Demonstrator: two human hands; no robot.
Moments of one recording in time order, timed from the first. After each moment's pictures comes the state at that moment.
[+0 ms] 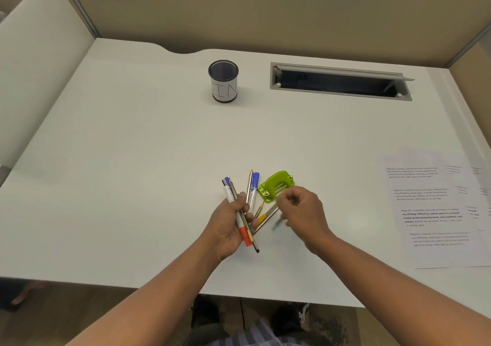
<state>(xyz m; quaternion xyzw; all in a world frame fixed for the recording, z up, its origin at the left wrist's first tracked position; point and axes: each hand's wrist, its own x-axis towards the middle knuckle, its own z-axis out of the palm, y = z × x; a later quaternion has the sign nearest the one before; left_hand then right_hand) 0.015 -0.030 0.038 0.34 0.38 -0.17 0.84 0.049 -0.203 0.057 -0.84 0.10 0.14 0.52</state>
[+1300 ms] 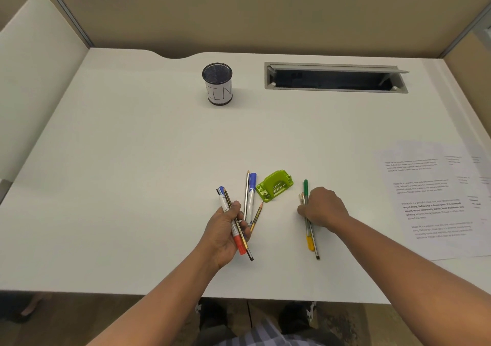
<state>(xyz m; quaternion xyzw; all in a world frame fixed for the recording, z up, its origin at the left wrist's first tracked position) 0.003 -0.020 0.029 0.35 0.42 -0.17 0.82 0.097 -0.253 0.017 -0.95 0.09 0.26 0.13</state>
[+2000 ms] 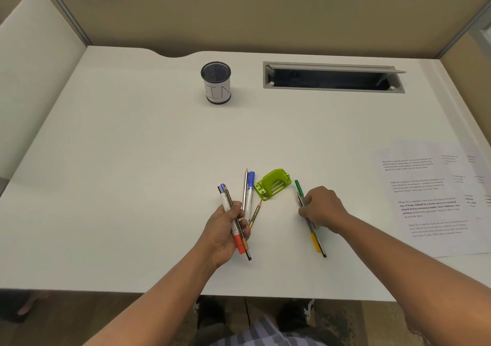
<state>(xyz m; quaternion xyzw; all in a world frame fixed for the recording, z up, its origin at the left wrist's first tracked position) 0.001 -0.020 0.026 0.37 0.40 -0.18 0.82 0.091 -0.255 0.035 -0.93 0.07 0.29 0.20</state>
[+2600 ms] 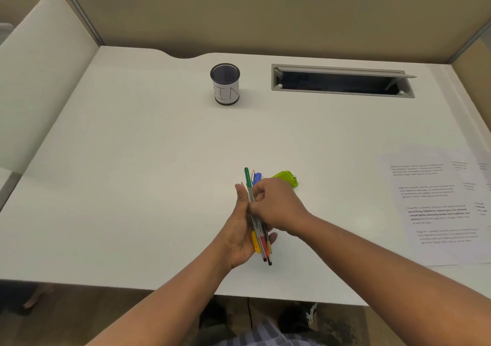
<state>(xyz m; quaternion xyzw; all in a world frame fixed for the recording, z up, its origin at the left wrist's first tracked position) 0.002 -0.043 0.046 0.39 0.29 -0.25 0.84 0.062 -0.142 0.099 -0.91 -0.08 0.22 0.35</state>
